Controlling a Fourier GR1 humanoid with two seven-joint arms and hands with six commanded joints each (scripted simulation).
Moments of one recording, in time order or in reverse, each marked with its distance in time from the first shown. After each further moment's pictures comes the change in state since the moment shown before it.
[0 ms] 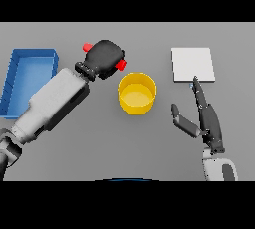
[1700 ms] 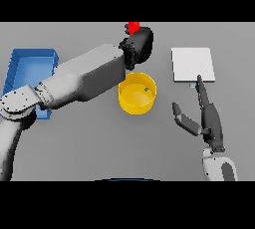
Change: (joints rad) left arm -0.552 -0.076 -0.685 0.253 -0.356 -0.182 -0.181; right arm -0.010 0.011 -0.018 0.017 0.007 -0.035 -0.004
